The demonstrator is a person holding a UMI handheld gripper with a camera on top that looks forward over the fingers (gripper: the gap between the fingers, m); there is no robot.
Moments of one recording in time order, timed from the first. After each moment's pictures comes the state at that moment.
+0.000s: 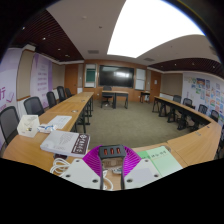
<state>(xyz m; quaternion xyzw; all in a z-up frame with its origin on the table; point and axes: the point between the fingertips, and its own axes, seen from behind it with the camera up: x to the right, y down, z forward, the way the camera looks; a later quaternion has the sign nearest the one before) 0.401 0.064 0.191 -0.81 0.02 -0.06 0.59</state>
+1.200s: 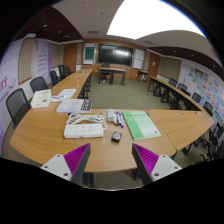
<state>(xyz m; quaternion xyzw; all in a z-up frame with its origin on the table) 0.394 -0.237 0.196 -0.88 0.02 -0.08 0.47</state>
